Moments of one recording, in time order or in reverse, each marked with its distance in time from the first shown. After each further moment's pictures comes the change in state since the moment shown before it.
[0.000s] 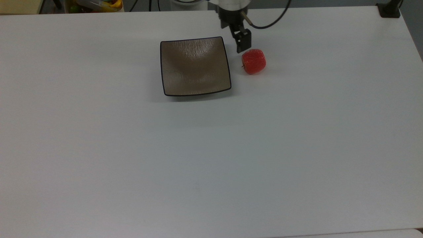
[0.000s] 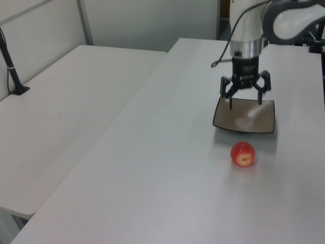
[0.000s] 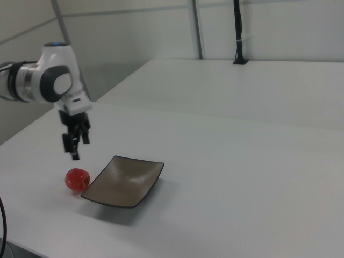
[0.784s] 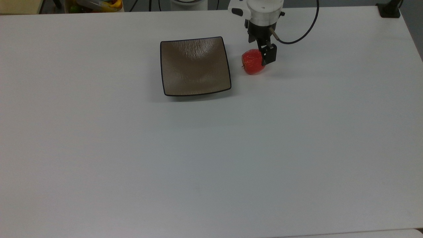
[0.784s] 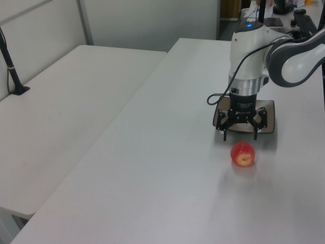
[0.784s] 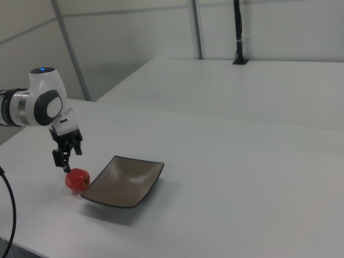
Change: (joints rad) arm 0.123 0.085 0.012 -0.098 0.000 0.262 0.187
